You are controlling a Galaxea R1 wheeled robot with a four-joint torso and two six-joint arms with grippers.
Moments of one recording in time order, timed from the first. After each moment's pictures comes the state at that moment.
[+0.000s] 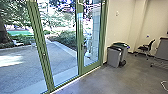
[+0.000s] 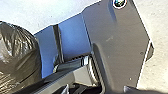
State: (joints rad) left arm 1.45 3.03 -2.81 -0.38 0.12 0.41; right arm -1.59 3.06 -2.70 0.20 0.07 0.17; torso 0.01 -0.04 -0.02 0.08
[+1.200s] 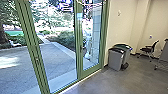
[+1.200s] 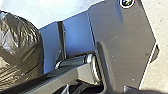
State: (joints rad) left arm 1.47 3.04 -2.81 -0.35 0.03 0.41; right arm -1.59 3.07 -2.70 0.19 0.08 0.11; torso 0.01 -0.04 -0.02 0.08
